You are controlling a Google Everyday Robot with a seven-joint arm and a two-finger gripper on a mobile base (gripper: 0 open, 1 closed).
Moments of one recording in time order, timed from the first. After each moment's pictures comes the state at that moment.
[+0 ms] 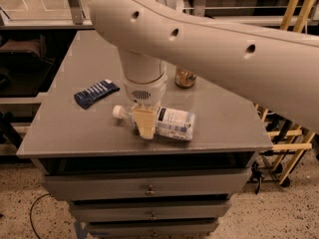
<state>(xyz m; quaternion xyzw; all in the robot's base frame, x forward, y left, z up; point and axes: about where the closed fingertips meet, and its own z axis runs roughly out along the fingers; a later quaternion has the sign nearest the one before) 0.491 0.015 0.845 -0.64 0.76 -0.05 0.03</state>
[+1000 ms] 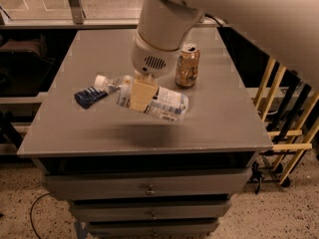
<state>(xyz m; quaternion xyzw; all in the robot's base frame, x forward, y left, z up) 0.496 0.033 0.918 -0.67 0.72 0.06 0.16</state>
